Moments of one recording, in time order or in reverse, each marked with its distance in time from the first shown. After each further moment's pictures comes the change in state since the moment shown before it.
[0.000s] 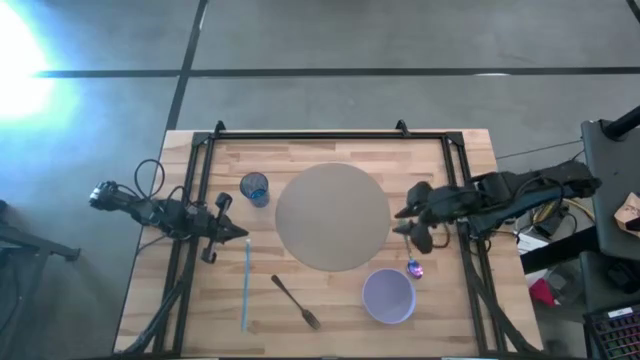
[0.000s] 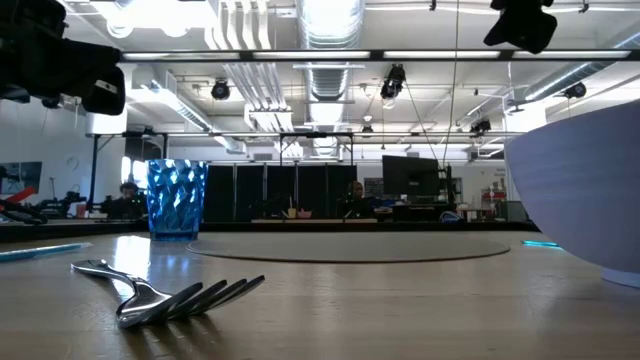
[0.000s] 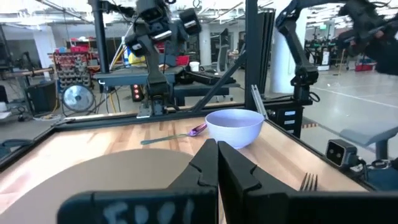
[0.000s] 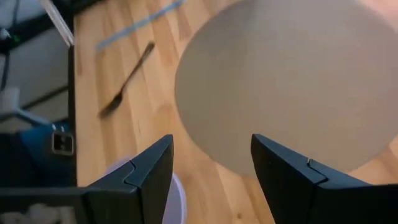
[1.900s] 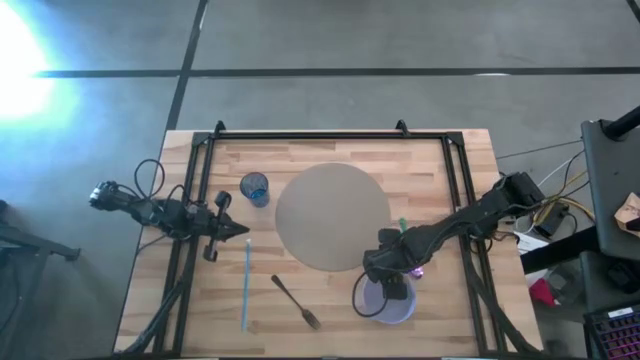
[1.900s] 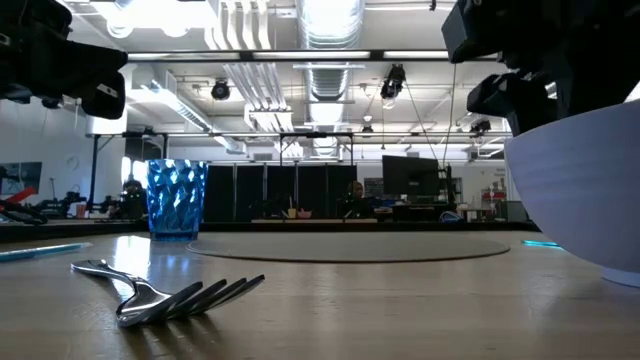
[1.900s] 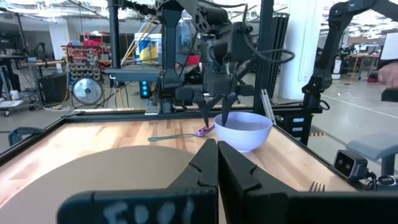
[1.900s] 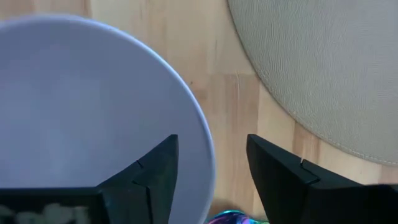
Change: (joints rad) left arm 0.000 0.005 0.000 0.003 -0.044 -0.057; right arm 0.170 0.669 0.149 -0.093 -0.119 -0.174
